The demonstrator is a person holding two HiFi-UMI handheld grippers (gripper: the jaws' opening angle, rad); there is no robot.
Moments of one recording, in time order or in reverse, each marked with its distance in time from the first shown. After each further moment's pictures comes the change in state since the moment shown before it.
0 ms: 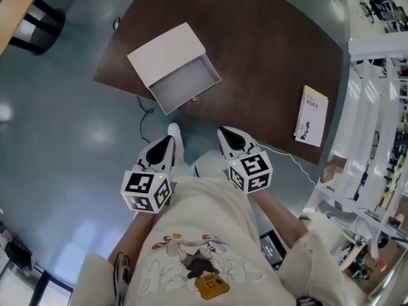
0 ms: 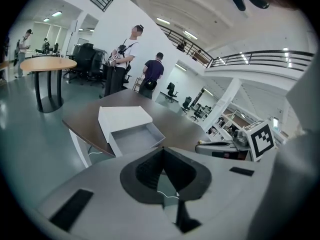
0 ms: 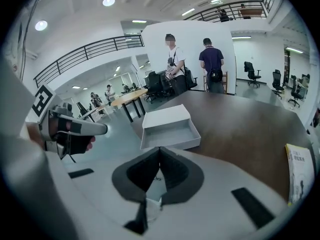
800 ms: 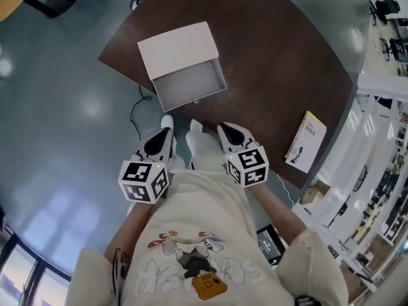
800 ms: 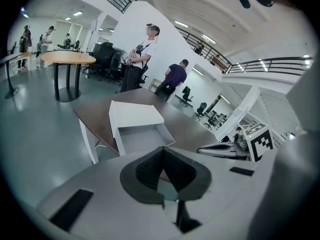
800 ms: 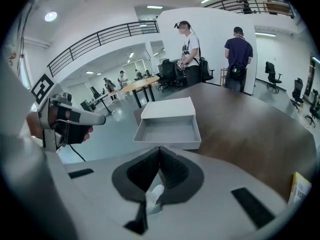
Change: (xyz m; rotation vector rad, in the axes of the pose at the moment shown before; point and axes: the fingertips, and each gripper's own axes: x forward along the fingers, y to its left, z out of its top) left arm 0.027 0.005 0.004 -0.138 -0.034 0.146; right arm 0.031 -0.038 0.006 -0.157 0.131 0.122
